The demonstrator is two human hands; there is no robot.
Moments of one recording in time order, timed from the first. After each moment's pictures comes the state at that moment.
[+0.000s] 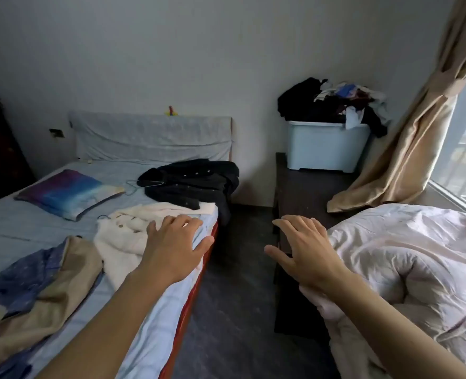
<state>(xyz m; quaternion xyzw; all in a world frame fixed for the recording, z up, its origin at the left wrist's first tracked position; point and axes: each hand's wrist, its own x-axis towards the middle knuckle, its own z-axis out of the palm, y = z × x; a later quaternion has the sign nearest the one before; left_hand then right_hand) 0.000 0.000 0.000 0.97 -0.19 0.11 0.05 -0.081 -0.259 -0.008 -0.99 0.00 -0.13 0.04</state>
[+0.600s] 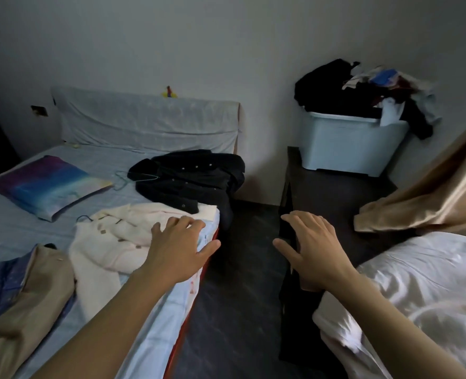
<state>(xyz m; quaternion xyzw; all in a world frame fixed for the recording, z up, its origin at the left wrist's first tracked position) 0.245 -0.046 -0.051 0.98 -0.19 0.06 0.05 0.163 -0.312 -0.041 -0.99 0.01 -0.15 0.08</state>
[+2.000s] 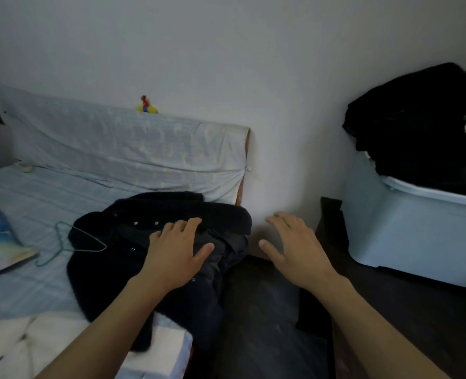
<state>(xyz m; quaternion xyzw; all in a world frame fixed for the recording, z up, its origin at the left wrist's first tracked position) 0.961 -0.312 -0.071 0.98 -0.14 0.08 0.12 0.913 -0.566 -0.049 -0.98 -0.07 -0.12 0.16</state>
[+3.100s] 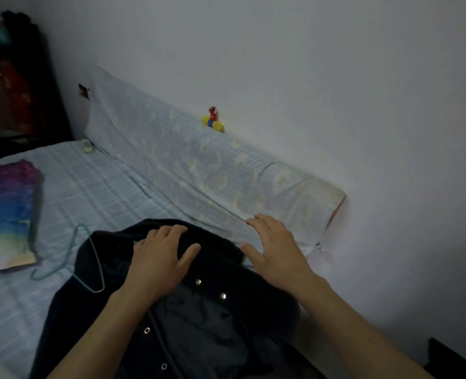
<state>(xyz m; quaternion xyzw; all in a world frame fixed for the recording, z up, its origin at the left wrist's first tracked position) 1.320 -0.243 -0.104 0.97 0.10 0.12 0.20 1.386 -0.476 -0.062 -0.94 -0.28 -0.06 0.19</state>
